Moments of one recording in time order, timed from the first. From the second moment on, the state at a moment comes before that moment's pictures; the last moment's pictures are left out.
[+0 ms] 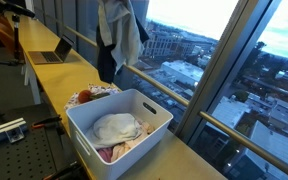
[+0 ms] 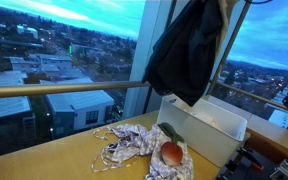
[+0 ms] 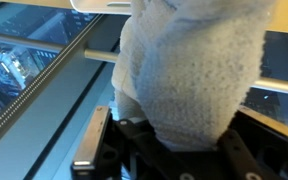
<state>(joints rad) 0.22 -0.04 0.21 -1.71 -0.47 2.04 0.41</state>
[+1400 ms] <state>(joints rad) 0.33 0.43 0.23 -1.72 -0.27 2.18 0.48</state>
